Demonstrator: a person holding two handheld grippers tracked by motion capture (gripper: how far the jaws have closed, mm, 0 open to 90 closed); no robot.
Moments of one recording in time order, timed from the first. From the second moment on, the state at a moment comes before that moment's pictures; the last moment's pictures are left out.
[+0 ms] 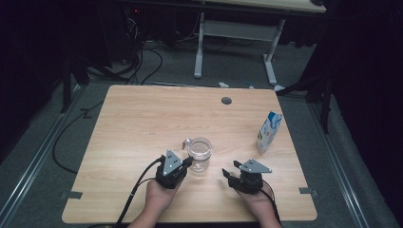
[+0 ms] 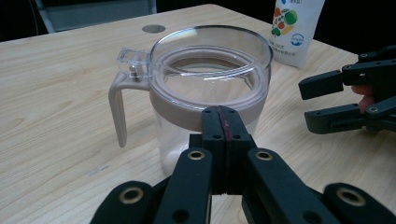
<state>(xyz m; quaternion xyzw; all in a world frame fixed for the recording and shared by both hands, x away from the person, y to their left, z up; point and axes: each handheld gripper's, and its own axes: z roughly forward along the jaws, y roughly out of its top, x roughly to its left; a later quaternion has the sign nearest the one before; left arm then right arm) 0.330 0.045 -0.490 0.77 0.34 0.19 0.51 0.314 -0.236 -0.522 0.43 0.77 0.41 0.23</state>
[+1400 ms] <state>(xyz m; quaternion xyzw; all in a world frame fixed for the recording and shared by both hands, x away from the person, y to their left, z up) 0.395 0.071 -0.453 0.73 0.39 0.21 0.52 0.345 -0.204 -0.495 0.39 0.77 0.45 0.24</state>
